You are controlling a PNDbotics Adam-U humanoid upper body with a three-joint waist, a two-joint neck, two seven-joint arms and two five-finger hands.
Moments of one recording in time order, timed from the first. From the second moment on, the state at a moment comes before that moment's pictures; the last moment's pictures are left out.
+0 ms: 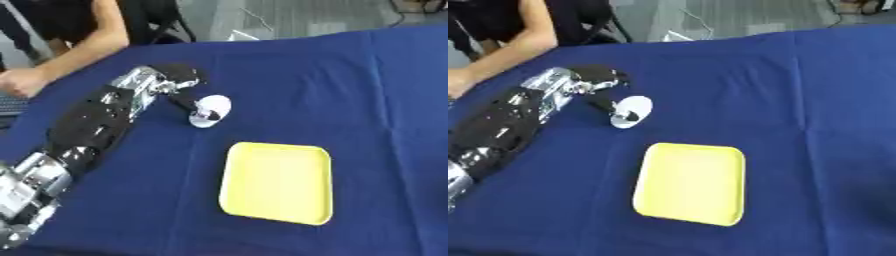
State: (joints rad) left arm -0.89 0.50 -0.39 -0.72 -0.99 -0.34 -0.27; right arm -0.05 -0.40 -0.18 -1.76 0.08 -0.01 0.20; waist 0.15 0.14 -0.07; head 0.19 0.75
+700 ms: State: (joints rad) left arm -0.89 0.48 -0.35 -0.65 -0.92 -0.34 -0.32; right arm -0.05 -0.40 -0.18 -1.76 0.08 -0.01 0.20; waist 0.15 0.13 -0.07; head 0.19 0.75
